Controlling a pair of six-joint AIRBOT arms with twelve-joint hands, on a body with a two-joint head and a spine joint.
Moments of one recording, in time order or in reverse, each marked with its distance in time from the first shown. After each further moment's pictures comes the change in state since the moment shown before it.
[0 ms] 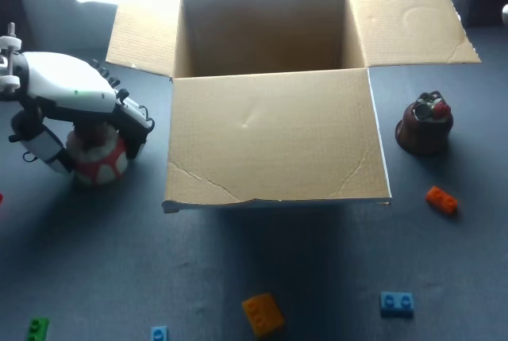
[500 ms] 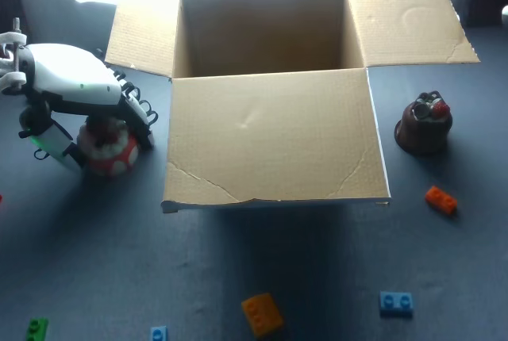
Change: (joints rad) left arm -0.004 -0.019 0.012 -0.030 0.026 0.058; right arm 0.000 0.000 0.000 0.000 0.003 -0.023
